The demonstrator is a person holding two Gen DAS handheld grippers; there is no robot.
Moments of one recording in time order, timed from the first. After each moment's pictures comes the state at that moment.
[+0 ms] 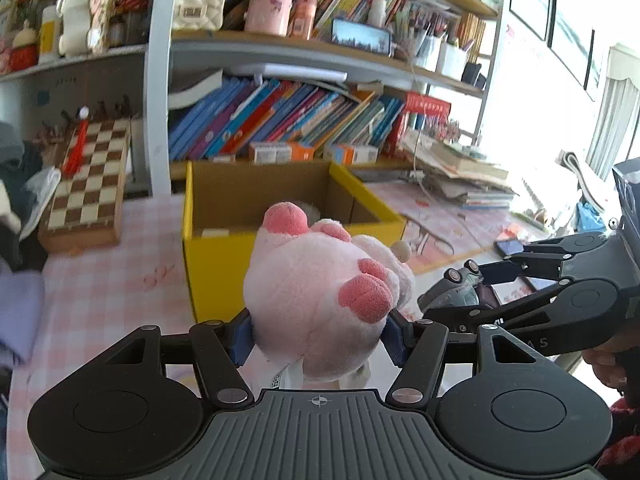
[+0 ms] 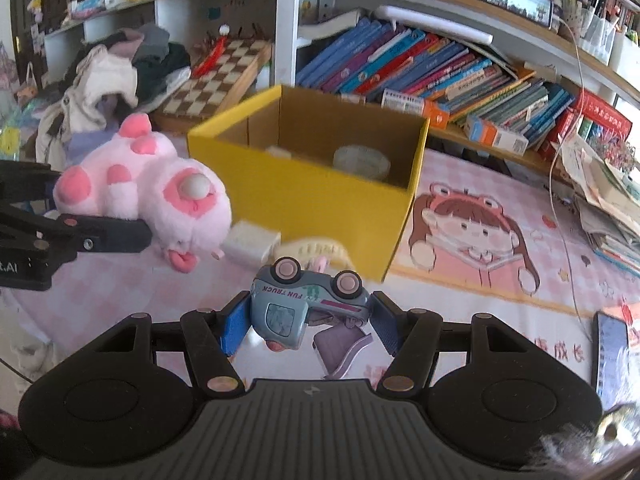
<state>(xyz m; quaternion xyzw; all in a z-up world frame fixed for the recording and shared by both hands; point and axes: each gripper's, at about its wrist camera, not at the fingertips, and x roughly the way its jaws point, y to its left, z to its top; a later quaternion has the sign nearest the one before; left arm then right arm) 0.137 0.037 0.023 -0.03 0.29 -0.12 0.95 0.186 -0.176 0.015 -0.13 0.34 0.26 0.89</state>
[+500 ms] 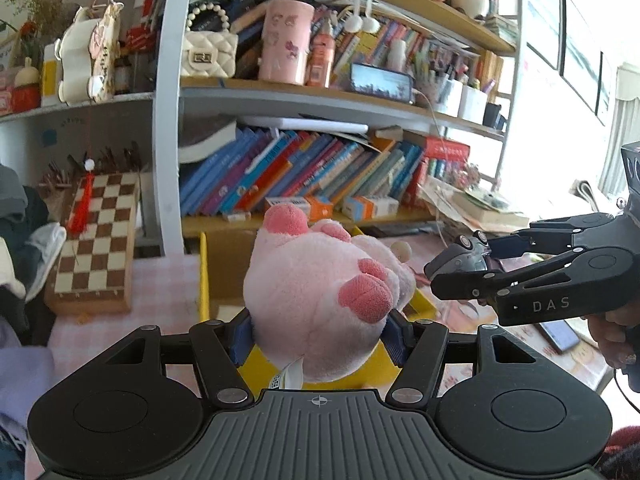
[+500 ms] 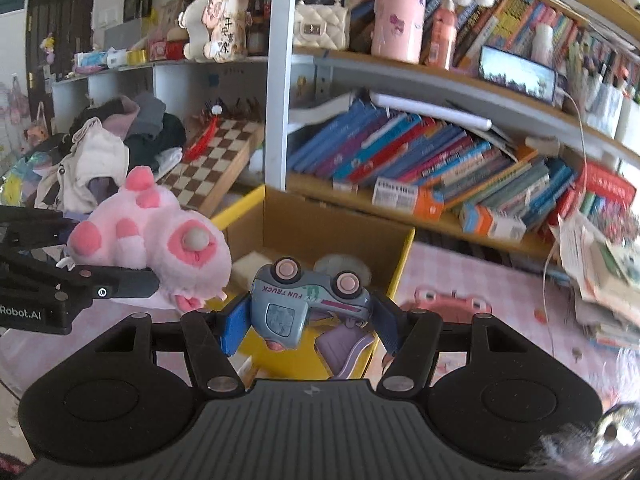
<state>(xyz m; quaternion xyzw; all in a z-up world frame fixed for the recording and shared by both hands) 0.193 0.046 0.056 -0.04 0.24 -0.10 0.97 0.259 -0.174 0.079 -0.12 0.26 0.29 0.91</state>
